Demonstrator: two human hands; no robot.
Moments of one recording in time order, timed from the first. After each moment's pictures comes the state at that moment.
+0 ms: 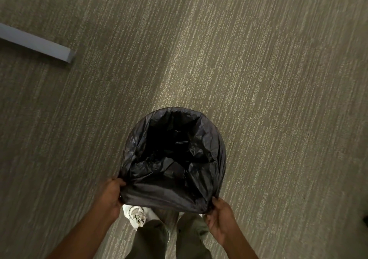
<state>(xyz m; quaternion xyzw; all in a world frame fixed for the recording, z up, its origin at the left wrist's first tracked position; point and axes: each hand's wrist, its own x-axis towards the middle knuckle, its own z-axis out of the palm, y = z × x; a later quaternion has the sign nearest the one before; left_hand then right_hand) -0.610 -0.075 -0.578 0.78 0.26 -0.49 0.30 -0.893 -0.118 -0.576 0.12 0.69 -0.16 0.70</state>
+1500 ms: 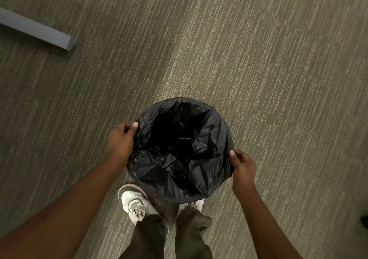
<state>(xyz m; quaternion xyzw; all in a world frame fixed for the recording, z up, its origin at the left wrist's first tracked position) -0.578 -0.164 -0.597 0.89 -0.18 -0.35 0.23 -0.895 -0.219 -0.598 -0.26 0.74 -0.23 0.57</state>
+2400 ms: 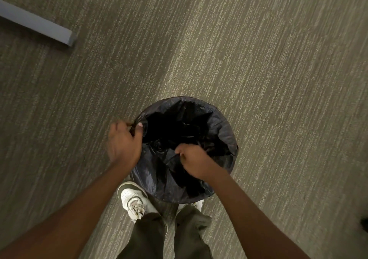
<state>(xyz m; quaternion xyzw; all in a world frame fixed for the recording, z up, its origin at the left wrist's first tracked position) -0.597 -0.159 -0.579 0.92 -0.27 -0.25 0.12 -0.791 -0.225 -0.601 -0.74 0.39 0.17 0.52</state>
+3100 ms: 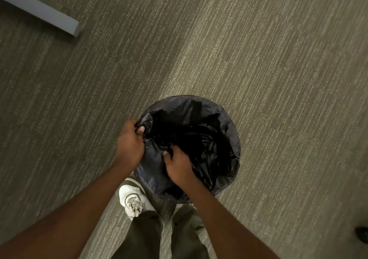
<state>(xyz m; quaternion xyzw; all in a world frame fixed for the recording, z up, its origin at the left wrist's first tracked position) -0.599 -0.147 -0.592 0.88 -0.23 -0.35 0.20 -0.745 -0.166 -0.623 -0.60 0.57 0.16 0.53</state>
